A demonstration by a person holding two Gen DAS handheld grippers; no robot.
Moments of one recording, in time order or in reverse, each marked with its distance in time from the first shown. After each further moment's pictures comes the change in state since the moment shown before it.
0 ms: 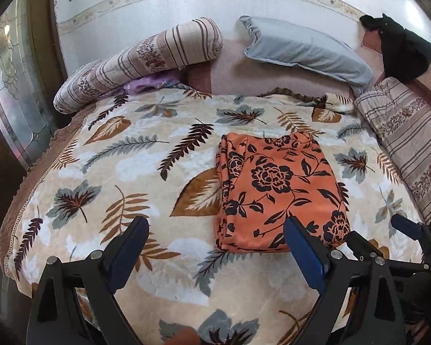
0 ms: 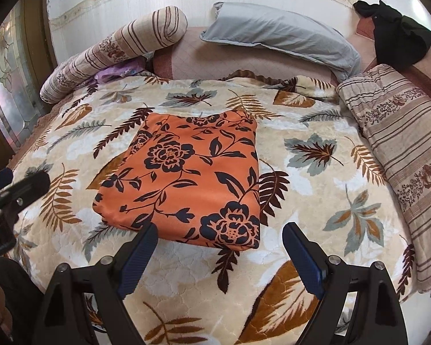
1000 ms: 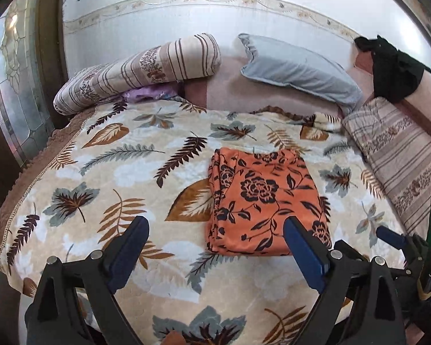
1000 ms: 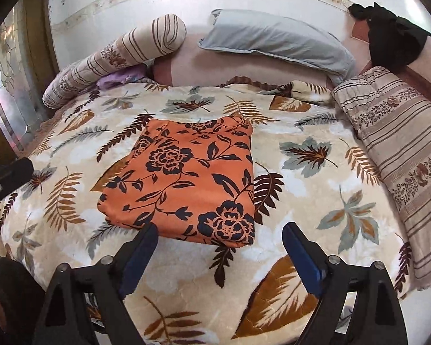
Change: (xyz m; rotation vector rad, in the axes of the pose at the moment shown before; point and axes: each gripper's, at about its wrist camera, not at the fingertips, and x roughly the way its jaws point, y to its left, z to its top) left arm -0.032 0.010 -0.004 -0.050 -0.062 -0.074; right arm -0.019 -0.005 -0.007 -0.001 -0.031 0.000
